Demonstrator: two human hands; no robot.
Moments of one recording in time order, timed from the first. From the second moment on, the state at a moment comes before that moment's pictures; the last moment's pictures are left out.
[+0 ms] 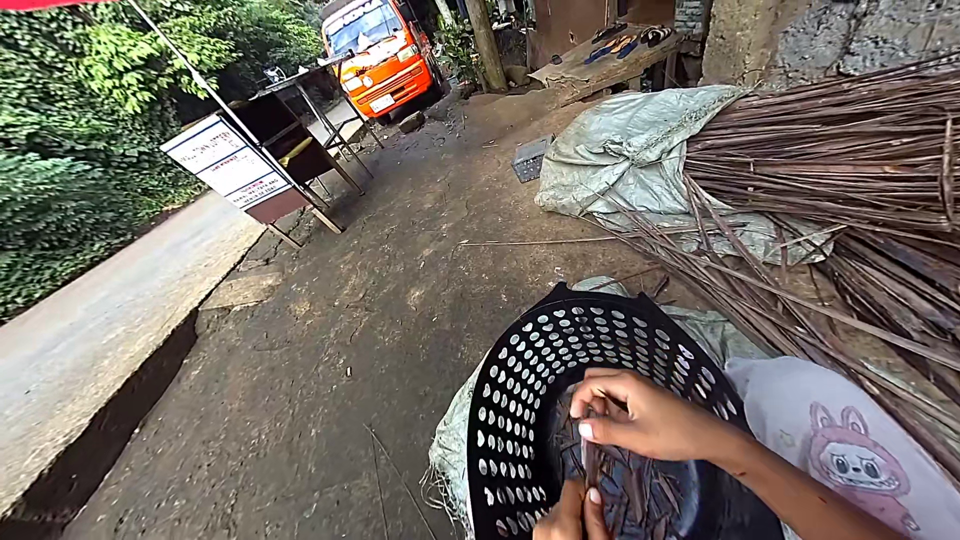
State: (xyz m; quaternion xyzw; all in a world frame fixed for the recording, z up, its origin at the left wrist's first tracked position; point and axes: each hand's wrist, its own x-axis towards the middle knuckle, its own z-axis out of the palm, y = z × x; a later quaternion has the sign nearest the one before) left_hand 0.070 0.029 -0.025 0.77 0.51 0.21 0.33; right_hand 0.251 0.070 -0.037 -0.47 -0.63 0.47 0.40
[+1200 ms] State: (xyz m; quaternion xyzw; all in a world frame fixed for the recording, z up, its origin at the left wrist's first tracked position) left_hand 0.056 0.047 -0.058 0.57 0.54 0.15 0.60; right_hand 0.196 0.044 -0.067 -0.54 -0.19 0.60 0.55
